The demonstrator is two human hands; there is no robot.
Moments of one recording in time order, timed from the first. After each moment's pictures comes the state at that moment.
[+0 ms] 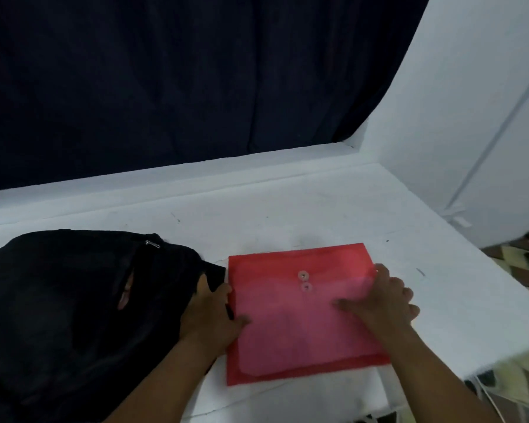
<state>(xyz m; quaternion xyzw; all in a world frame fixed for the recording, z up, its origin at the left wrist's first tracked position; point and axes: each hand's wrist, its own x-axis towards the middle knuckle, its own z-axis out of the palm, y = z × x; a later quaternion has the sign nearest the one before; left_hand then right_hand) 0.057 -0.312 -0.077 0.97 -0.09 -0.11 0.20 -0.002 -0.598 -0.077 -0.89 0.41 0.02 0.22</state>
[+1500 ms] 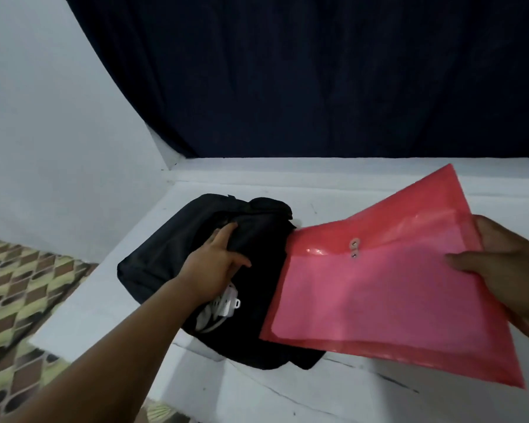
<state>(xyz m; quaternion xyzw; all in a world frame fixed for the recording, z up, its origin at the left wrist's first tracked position) 0.057 -0.136 0.001 1.00 -0.03 0.00 0.05 0.083 -0.541 0.053 -0.77 0.02 0.11 0.63</state>
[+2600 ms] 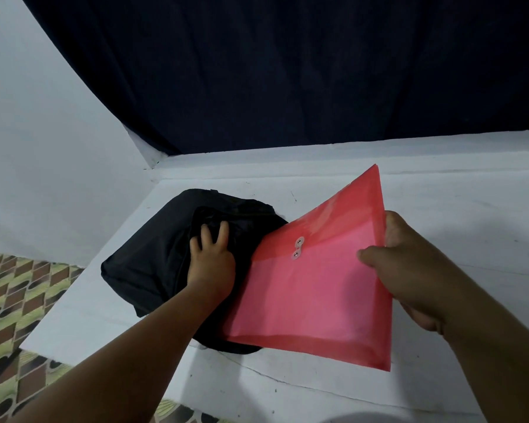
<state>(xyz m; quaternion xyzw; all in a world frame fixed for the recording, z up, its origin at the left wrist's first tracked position) 0.065 -0.197 -0.027 0.97 0.08 -0.05 -0.24 0.048 -0.493 0.058 -0.81 0.00 0.16 0.56</state>
